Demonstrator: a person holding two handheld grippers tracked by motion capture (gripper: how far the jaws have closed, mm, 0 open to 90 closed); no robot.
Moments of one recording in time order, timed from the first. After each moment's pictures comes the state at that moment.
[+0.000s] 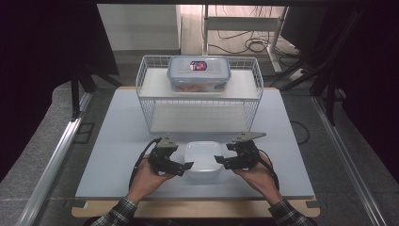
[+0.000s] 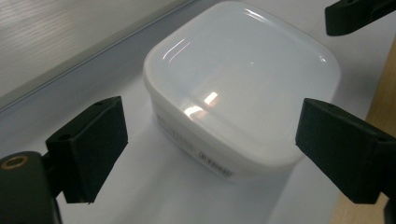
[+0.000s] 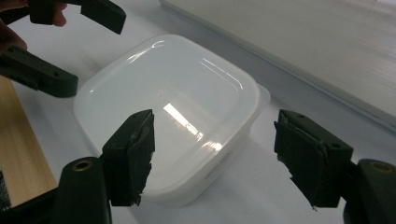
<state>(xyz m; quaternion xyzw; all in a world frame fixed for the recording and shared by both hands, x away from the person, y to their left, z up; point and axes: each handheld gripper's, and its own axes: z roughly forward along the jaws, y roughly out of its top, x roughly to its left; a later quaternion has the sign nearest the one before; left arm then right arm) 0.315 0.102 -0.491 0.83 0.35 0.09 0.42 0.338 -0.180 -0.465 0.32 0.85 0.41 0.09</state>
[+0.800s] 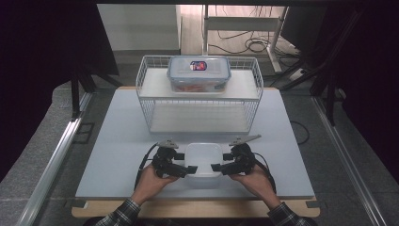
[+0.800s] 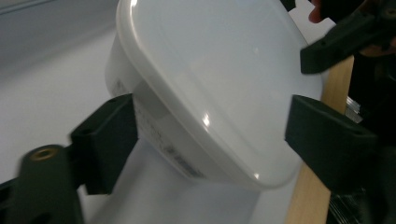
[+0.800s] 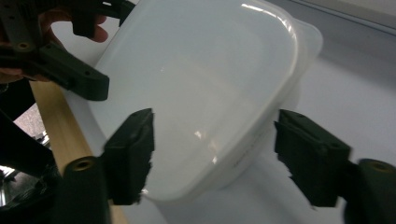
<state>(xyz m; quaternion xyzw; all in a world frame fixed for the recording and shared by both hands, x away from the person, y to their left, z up) 0.312 0.107 -0.509 0.81 0.36 -0.03 0.45 0.333 -0.180 -0.482 0.35 0.85 0.39 0.00</state>
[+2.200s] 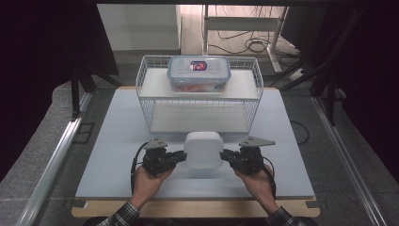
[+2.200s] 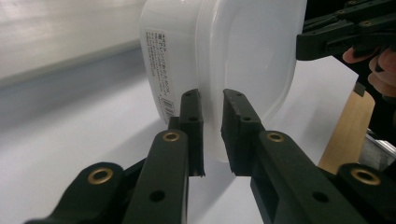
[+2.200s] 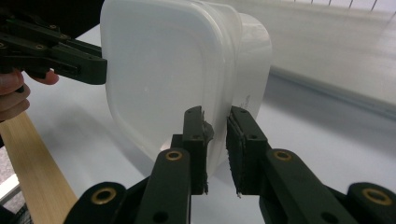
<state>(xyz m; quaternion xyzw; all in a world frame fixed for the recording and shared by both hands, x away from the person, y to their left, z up) 0.294 0.121 -0.481 0.76 0.41 0.07 0.50 0.313 -0.189 -0.460 0.37 0.80 0.46 0.10</state>
